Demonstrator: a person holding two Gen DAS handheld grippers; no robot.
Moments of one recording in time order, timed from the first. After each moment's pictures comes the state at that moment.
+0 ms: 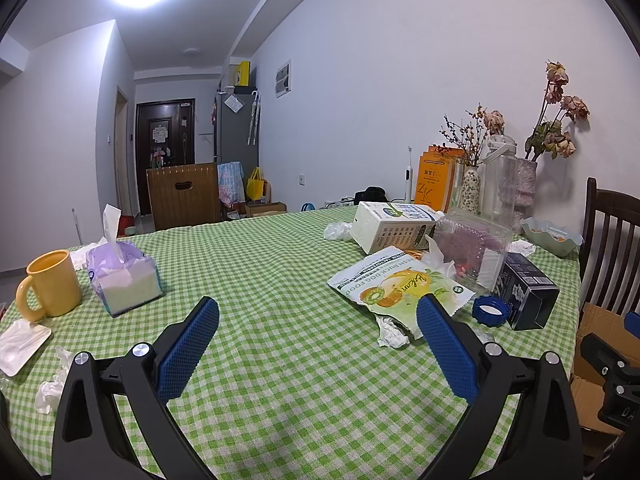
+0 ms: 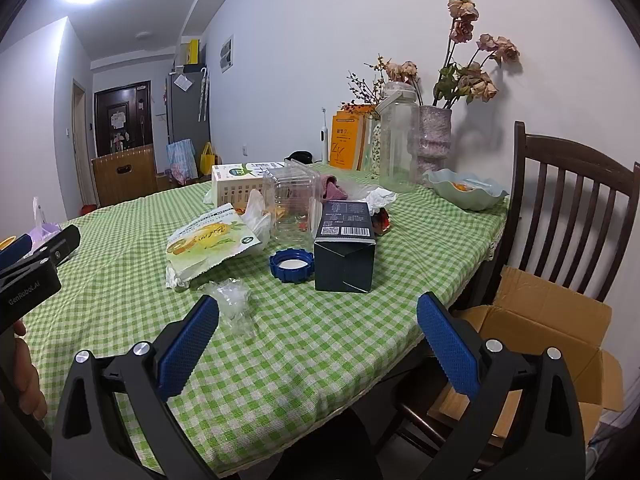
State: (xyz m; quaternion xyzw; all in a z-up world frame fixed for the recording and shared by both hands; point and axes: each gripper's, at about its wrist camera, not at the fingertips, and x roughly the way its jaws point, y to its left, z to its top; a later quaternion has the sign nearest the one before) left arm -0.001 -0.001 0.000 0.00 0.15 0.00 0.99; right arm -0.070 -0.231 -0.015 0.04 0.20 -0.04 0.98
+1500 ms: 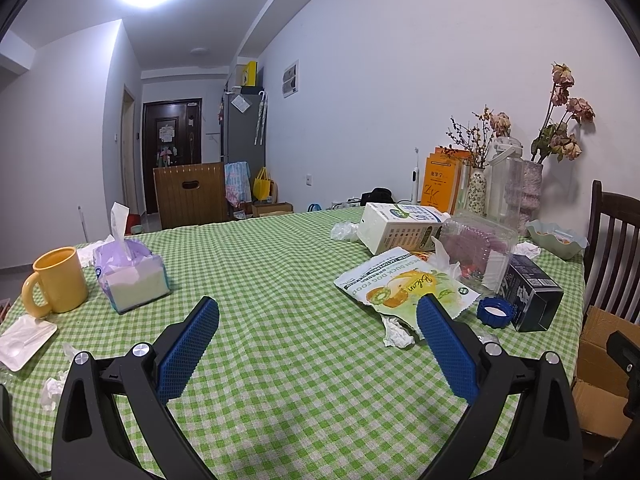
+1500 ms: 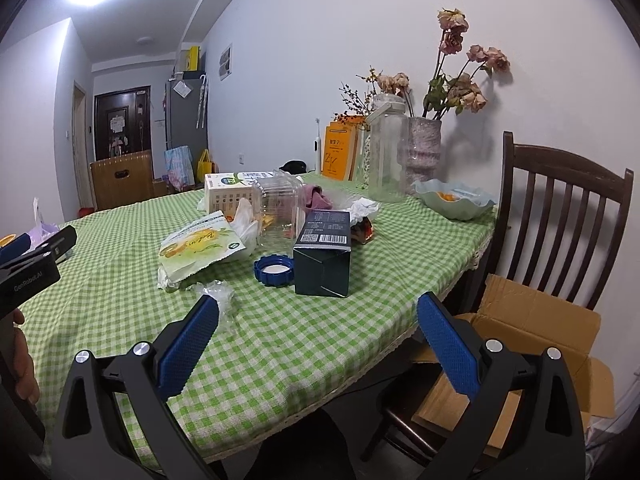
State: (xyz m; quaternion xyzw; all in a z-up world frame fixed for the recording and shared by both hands) left arm -0.002 0.005 0.002 0.00 0.15 0.01 0.99; right arm -0.086 -0.247 -0.012 0.03 0.18 -0.05 0.98
